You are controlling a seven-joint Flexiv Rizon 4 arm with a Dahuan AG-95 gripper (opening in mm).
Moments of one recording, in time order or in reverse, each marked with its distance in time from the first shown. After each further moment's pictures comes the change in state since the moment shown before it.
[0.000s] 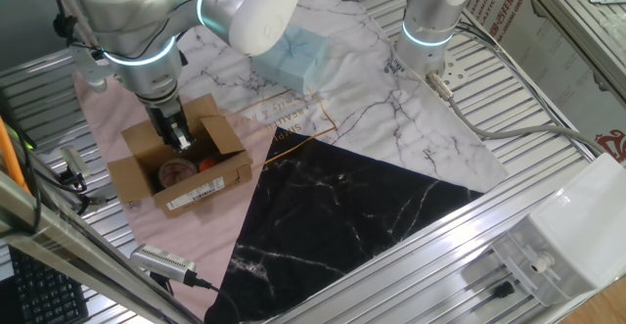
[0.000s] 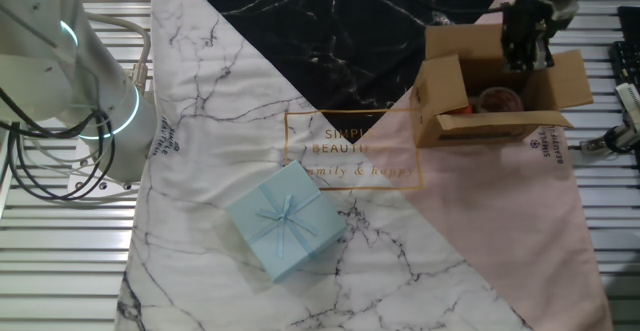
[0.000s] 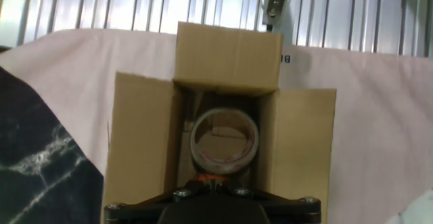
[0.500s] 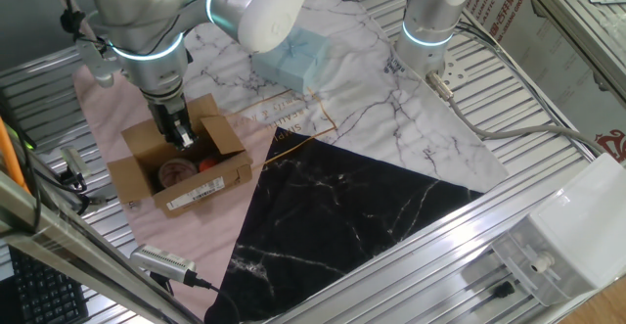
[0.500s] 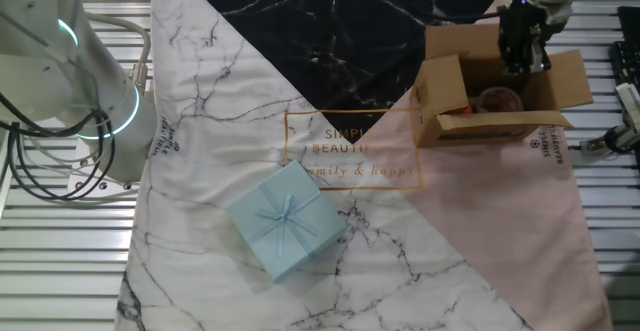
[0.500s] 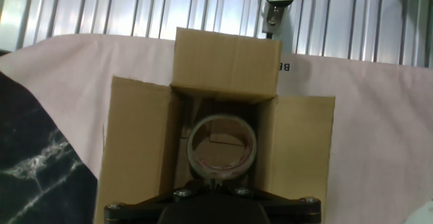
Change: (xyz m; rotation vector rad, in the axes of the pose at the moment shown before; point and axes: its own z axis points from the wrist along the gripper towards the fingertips) arm 0.004 -0.003 0.001 0.004 -0.024 0.001
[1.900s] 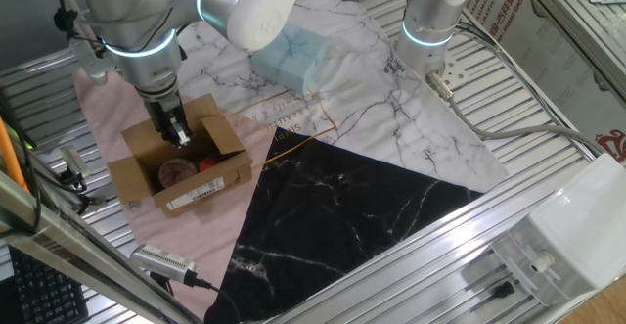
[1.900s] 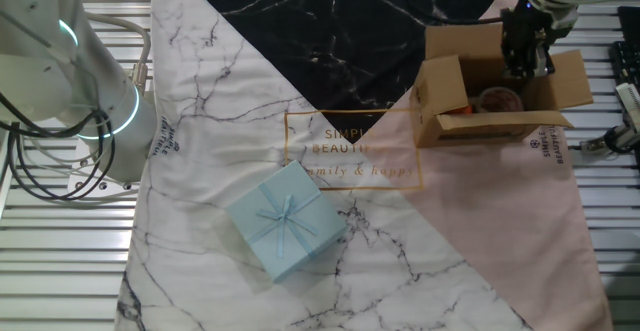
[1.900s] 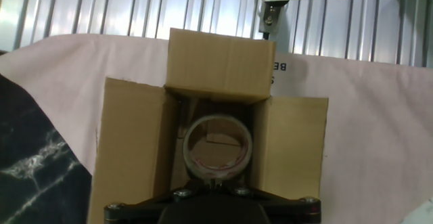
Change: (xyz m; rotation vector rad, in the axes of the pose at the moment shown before) arm -0.003 -0.004 -0.002 -0.015 0.003 -0.014
